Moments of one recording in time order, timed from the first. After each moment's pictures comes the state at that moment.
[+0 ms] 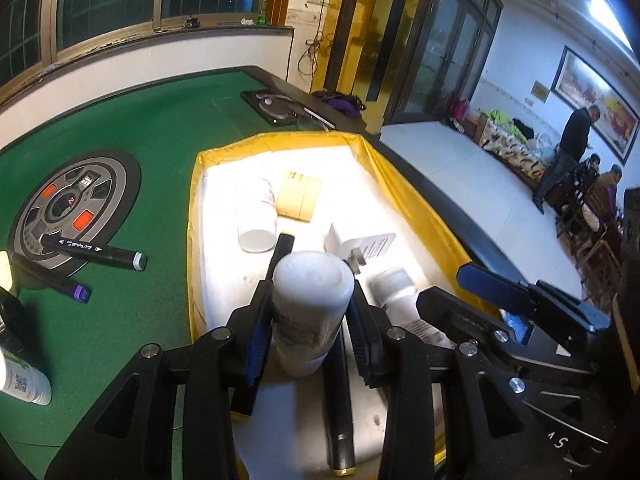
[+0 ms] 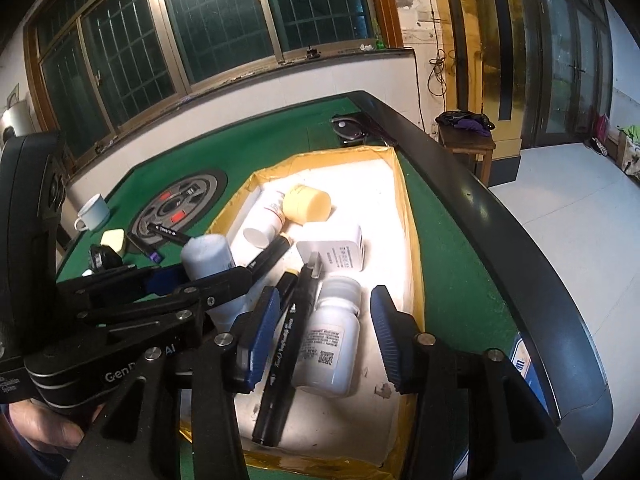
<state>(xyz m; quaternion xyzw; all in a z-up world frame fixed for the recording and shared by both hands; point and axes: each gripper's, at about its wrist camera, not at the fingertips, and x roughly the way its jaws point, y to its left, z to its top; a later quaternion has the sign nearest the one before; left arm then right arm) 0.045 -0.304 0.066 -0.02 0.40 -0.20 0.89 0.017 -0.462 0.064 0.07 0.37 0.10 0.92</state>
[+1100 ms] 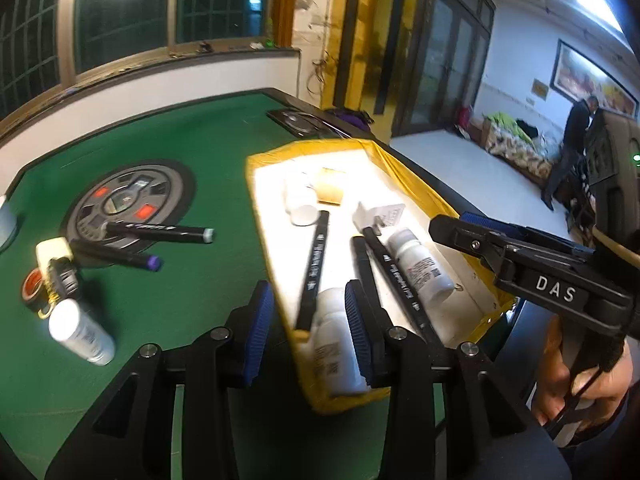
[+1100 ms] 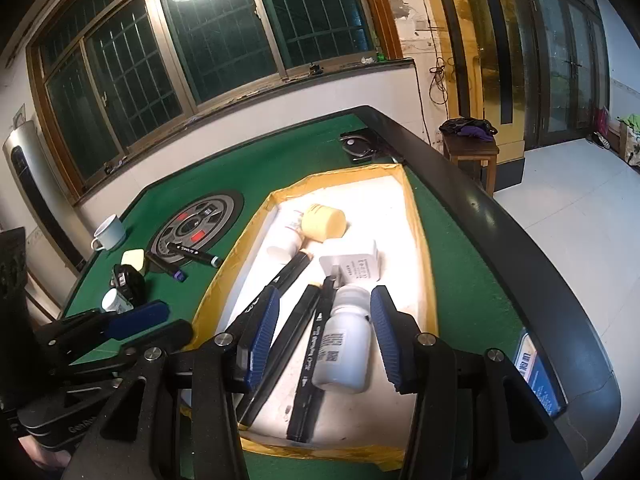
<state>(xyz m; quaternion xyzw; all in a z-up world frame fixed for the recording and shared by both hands) -0.013 -0.250 0.078 0.01 0.36 -0.17 0.92 0.008 -0.456 0.073 0.09 0.35 0.11 0.93</state>
